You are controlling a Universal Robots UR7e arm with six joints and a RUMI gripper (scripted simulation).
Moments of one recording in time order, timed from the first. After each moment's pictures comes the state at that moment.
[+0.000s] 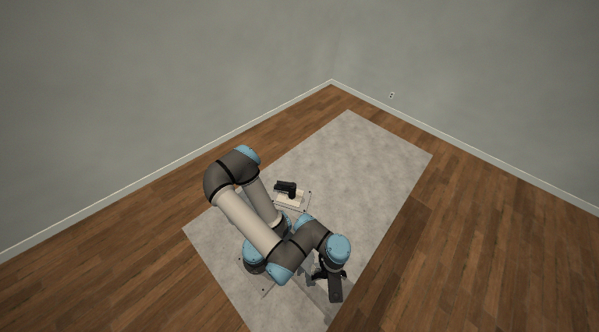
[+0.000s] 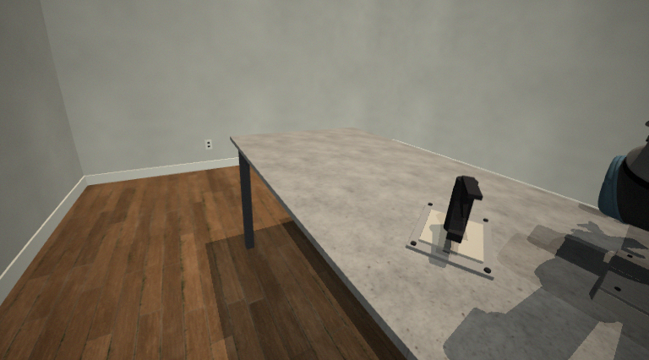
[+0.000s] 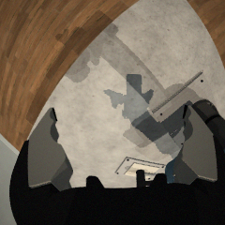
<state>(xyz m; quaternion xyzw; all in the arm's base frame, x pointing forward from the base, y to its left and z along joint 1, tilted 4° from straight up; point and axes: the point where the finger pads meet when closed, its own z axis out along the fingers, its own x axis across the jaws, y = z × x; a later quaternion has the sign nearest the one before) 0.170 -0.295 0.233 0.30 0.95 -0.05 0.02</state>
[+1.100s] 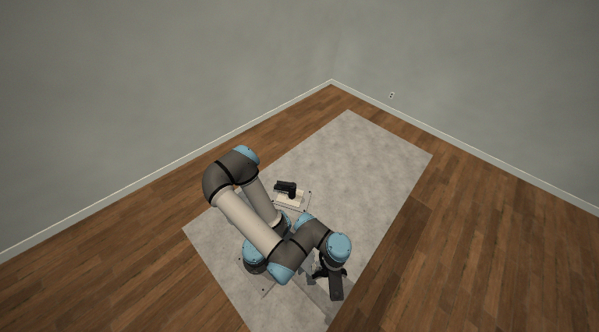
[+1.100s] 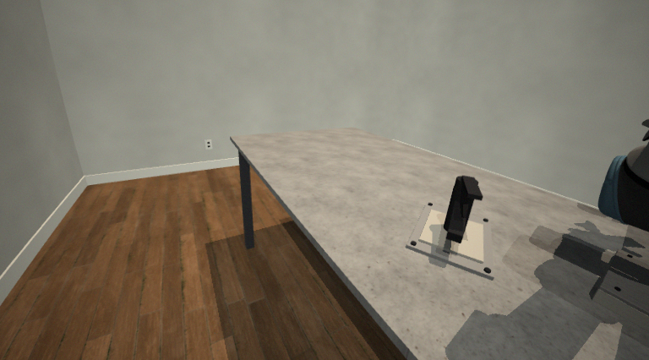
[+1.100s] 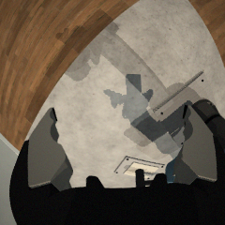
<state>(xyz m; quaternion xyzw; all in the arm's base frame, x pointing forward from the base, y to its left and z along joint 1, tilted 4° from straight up) 0.175 -0.293 0.233 0.29 0.95 -0.05 0.02</state>
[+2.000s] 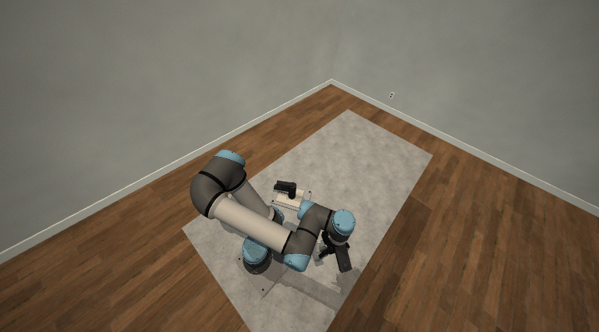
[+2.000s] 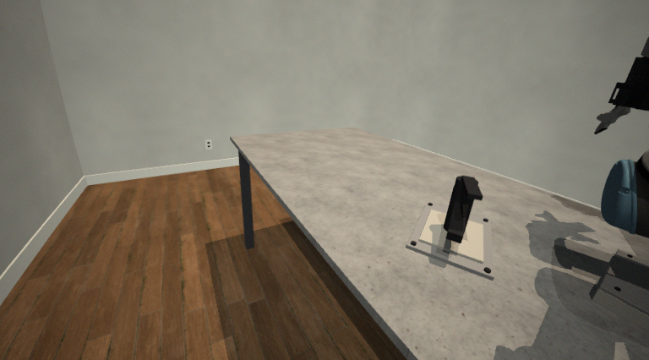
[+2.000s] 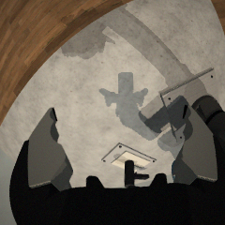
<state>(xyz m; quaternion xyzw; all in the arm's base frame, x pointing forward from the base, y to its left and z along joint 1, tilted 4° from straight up) 0.253 -0.243 0.228 0.19 0.98 -0.04 0.02</state>
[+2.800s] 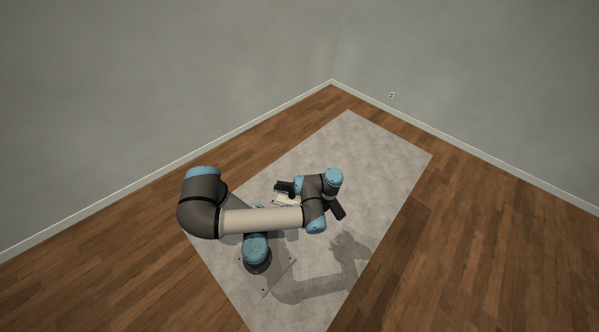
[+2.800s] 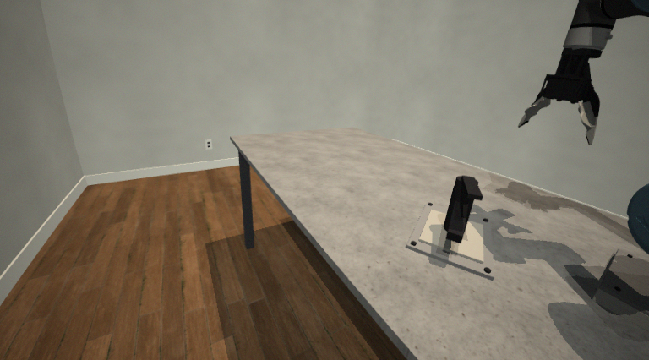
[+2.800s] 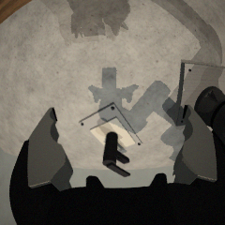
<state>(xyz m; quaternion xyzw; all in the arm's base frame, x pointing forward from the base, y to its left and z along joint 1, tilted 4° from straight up) 0.361 -0.083 0.216 -0.03 1.00 -0.02 0.01</state>
